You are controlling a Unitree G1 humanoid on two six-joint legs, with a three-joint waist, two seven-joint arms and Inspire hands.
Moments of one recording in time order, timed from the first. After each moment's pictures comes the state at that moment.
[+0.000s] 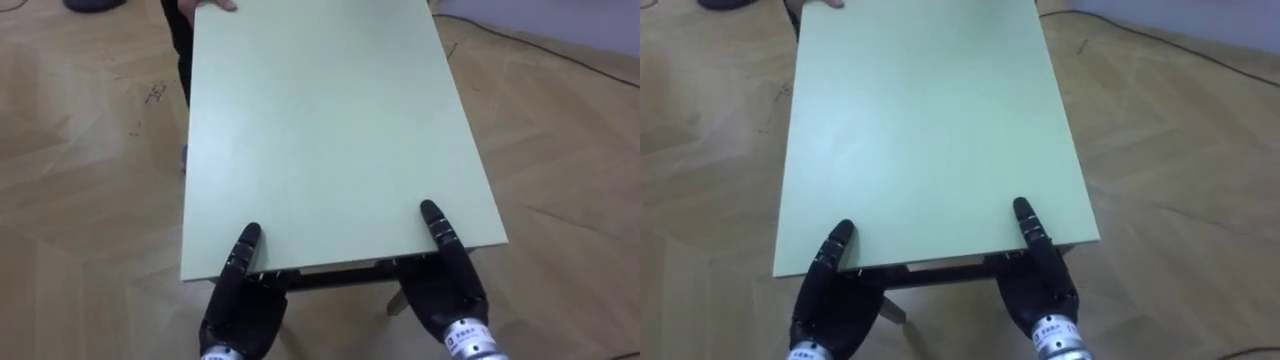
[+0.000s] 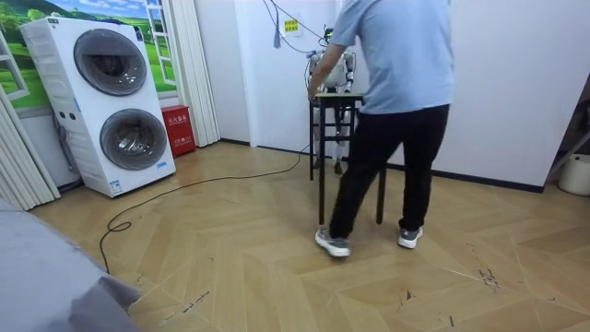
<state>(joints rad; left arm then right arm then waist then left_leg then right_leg) 0.37 0.18 -0.37 0.08 -1.47 -0.12 -0.10 0.25 -0.23 0.32 0.13 1.46 -0.13 0.12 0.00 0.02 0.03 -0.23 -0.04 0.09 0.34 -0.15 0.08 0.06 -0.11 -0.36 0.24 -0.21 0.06</state>
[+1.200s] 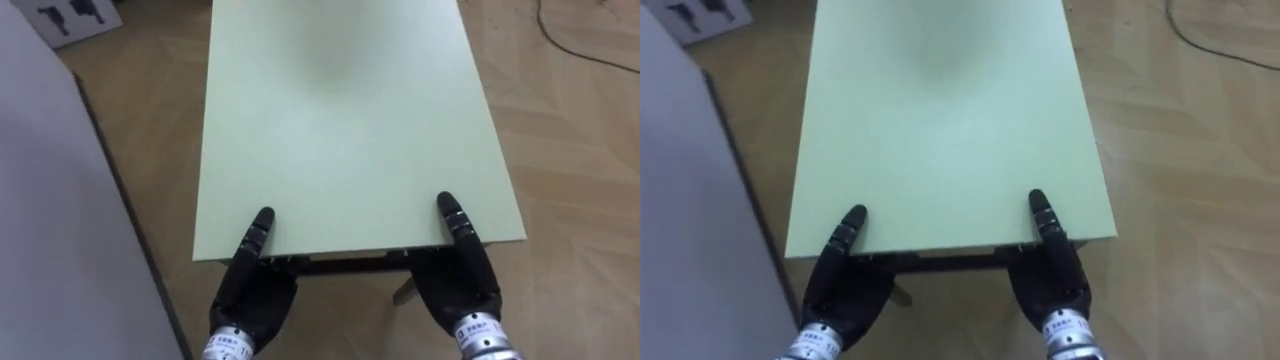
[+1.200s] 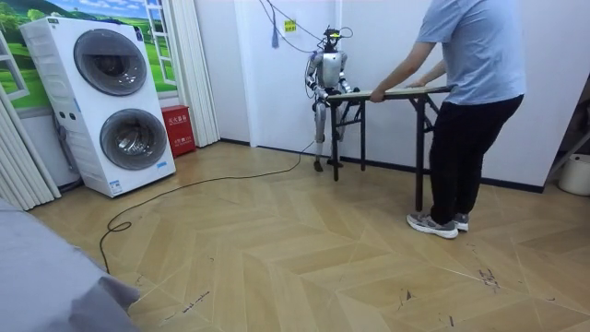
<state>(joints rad) 0.30 0.17 -0.37 0.08 -1.45 -0.10 -0.10 0.27 -0.23 0.28 0.09 1.48 -0.14 0.12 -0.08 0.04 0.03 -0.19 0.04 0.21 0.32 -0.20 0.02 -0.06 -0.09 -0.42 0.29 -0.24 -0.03</state>
